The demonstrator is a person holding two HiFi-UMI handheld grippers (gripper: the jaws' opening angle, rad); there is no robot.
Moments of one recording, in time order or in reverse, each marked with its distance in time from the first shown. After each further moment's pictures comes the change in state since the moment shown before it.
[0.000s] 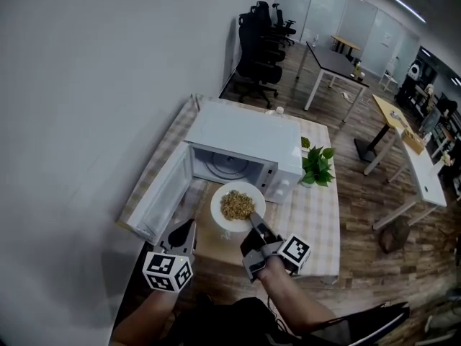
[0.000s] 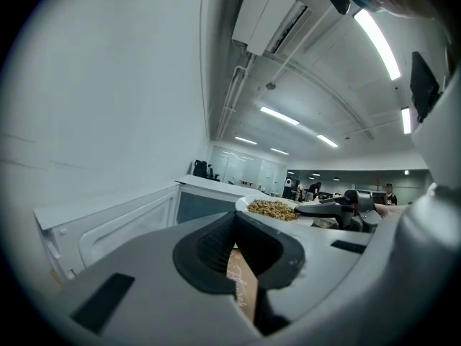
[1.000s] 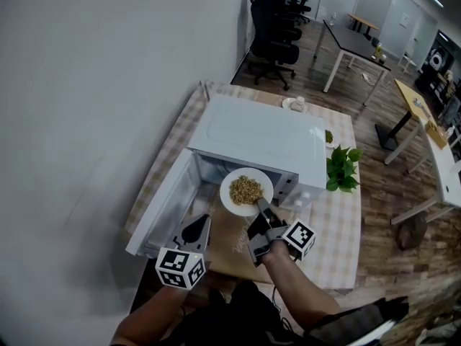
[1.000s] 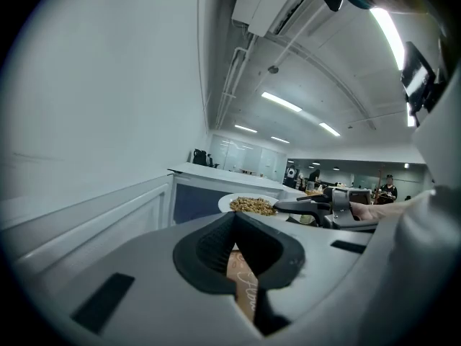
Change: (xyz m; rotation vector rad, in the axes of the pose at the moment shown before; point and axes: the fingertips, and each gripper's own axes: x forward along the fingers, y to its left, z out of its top) left arm 0.101 0.034 -0.014 0.024 0.090 -0.008; right arm 0.115 -0.063 0.055 0.033 -0.012 -0.061
